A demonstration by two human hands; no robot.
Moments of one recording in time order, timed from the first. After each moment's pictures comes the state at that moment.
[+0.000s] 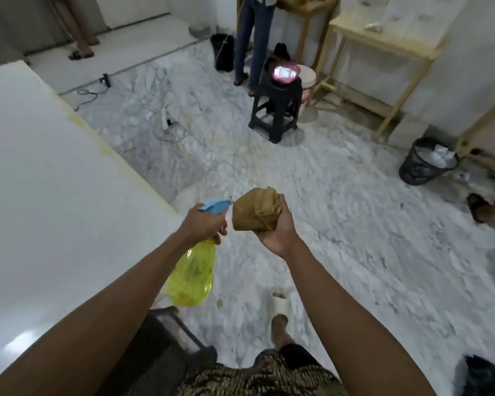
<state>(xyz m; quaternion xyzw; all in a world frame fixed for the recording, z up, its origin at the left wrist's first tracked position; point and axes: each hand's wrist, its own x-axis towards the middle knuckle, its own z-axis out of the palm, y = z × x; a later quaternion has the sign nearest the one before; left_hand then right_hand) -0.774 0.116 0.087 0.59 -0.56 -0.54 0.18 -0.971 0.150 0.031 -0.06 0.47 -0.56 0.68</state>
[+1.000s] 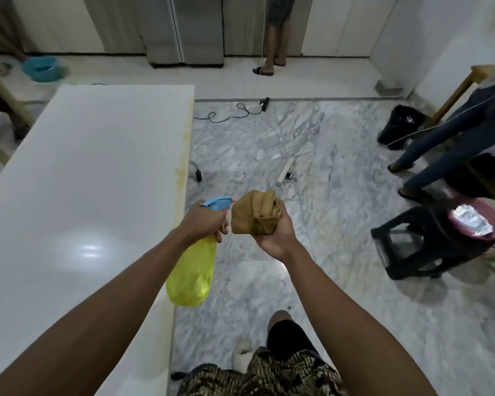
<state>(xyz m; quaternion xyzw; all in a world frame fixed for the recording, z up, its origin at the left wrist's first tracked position) -0.656 -0.375 0.139 0.74 -0.34 -0.44 0.39 -0.820 -0.477 0.067 -0.13 0.38 -0.26 0.88</state>
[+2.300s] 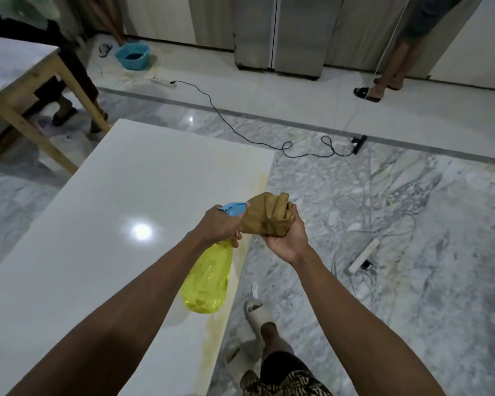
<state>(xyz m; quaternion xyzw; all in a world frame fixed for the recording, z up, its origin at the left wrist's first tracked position) -0.241 -0.769 0.118 0.80 -0.16 -0.42 0.40 -0.354 -0.912 0.022 -0.17 0.36 -0.10 0.91</state>
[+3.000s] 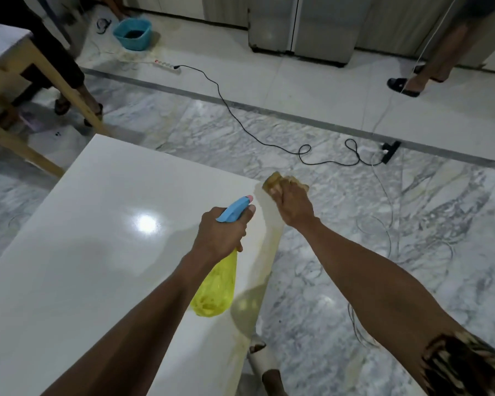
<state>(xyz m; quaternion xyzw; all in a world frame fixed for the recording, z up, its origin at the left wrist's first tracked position) -0.082 -0.922 0.076 0.81 -0.11 -0.32 0.48 -0.121 -1.142 -0.088 -0.92 0.29 -0.02 0.26</state>
